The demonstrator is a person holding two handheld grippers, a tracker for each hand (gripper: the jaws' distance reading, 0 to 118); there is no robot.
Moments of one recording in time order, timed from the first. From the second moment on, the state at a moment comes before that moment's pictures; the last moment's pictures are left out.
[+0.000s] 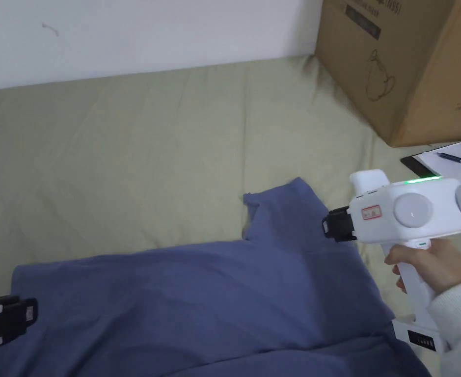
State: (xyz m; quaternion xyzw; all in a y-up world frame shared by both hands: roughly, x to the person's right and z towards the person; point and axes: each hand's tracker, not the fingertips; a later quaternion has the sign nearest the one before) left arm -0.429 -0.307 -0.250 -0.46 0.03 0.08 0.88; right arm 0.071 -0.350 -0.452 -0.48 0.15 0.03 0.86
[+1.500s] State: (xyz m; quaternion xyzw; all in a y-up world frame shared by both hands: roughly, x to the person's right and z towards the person) left arm -0.463 -0.363 -0.389 -0.55 0.08 0.06 0.83; right arm 0.073 -0.336 -0.482 -0.52 0.18 0.00 0.83
